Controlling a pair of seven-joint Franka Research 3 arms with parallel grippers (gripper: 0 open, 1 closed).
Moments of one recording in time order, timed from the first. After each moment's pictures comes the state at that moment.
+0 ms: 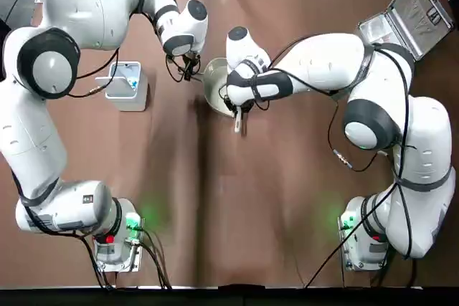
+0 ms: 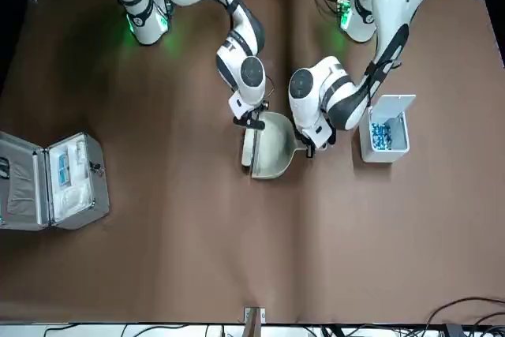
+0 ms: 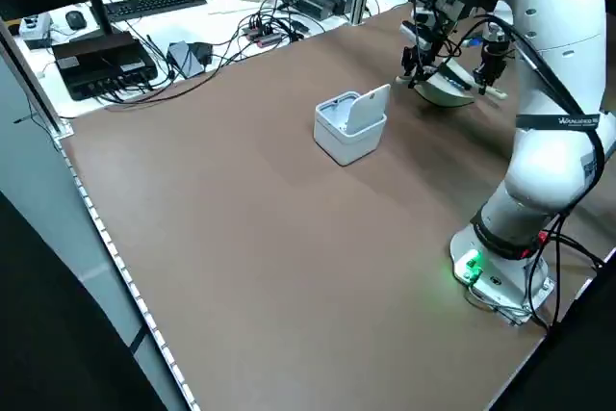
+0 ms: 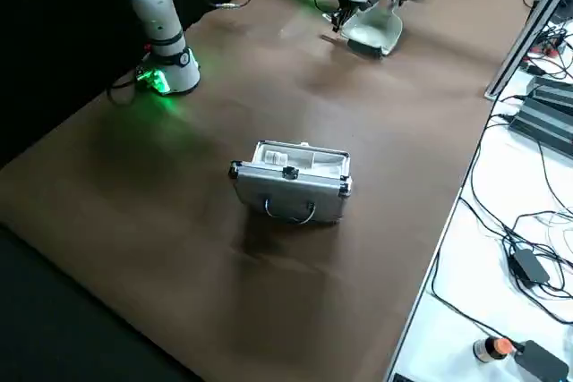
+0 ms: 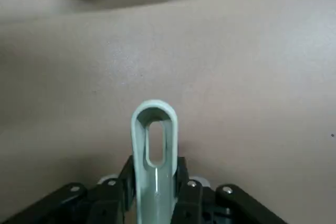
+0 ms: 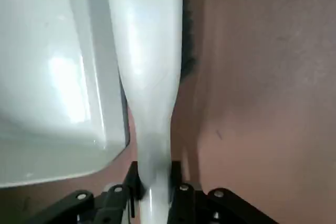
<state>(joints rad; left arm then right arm) 0.07 0.57 -0.76 -1.94 0.77 2.10 -2.54 0.85 0.66 0.07 -1.68 0.14 2.19 0.97</state>
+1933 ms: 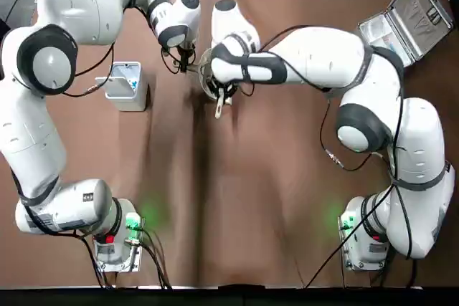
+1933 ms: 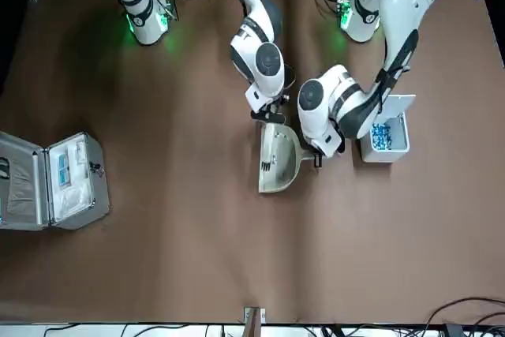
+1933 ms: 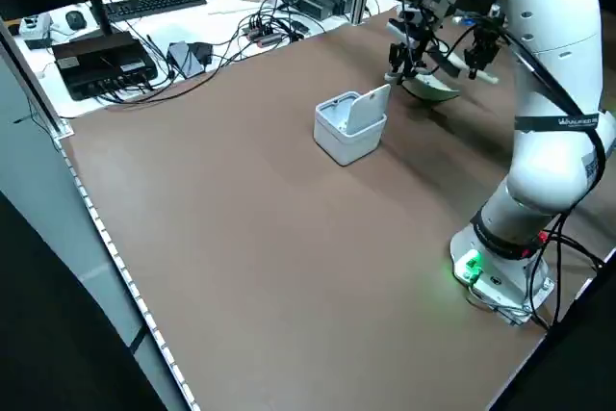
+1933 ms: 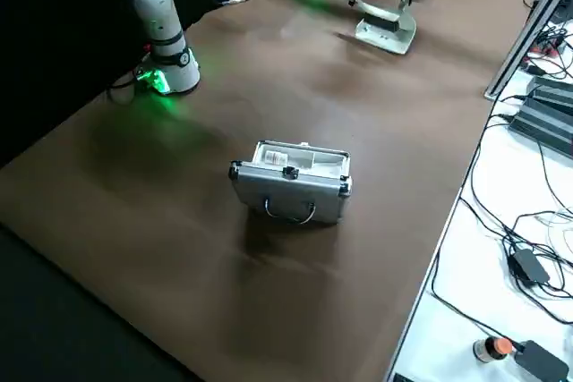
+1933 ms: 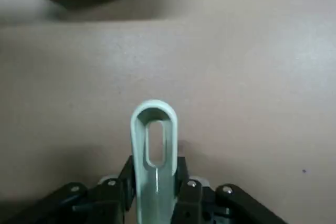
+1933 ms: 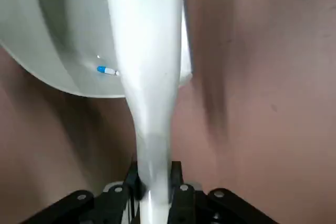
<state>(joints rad) 0.11 0.60 -0.75 -1.89 0.76 2.10 -2.55 0.87 0.71 0.07 -1.38 0.21 2.03 1.01</state>
